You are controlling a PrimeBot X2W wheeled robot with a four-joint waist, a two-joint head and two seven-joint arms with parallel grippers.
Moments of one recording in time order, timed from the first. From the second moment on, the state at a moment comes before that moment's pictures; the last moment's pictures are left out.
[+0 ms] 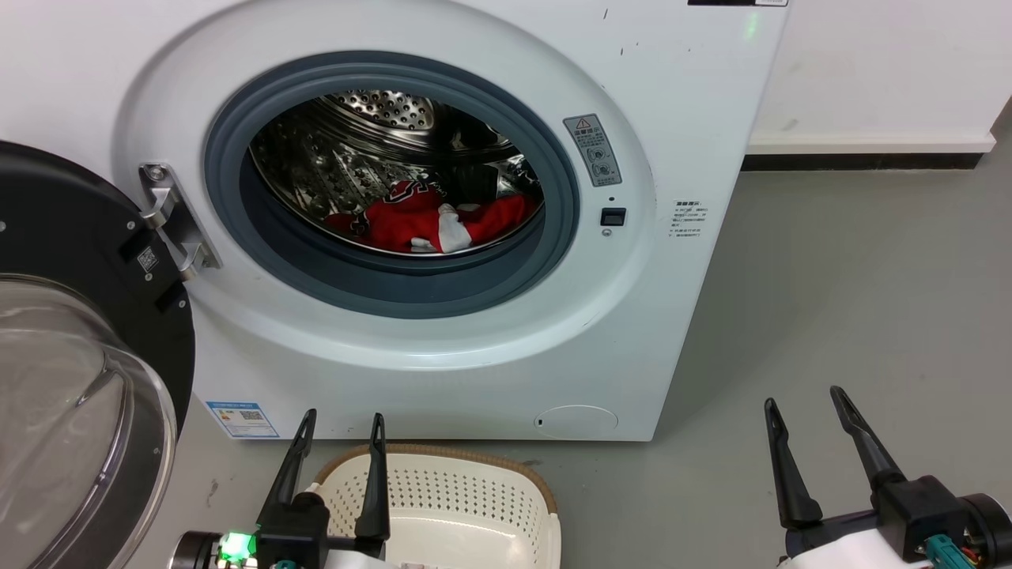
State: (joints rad) left arm 0.09 0.10 -0.19 0.04 -0.03 0.13 -0.26; right arm 0.09 -0.05 0.01 0.03 -0.04 0.13 -0.26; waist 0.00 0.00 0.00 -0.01
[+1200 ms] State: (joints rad) left arm -0.34 0.38 -0.01 0.31 -0.06 -0.08 -0.23; right arm -0.07 -0.05 0.05 -0.02 0.05 0.13 -0.26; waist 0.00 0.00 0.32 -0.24
